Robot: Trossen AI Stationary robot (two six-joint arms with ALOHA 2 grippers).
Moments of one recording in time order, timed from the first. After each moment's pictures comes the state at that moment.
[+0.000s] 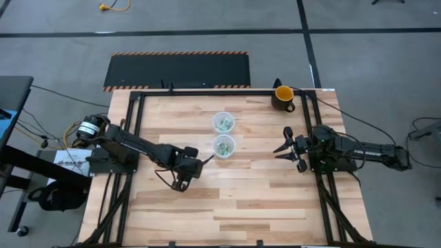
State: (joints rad) left arm -0.24 1.60 0.97 -0.63 -0.06 0.07; right arm -0.22 0.20 0.01 0.05 -0.50 -0.05
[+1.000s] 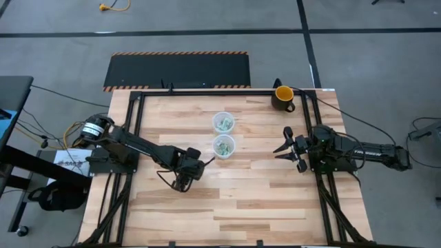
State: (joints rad) left arm -0.24 1.66 0.96 -0.60 -0.05 0.17; right arm -0.22 0.20 0.01 0.05 -0.50 -0.05
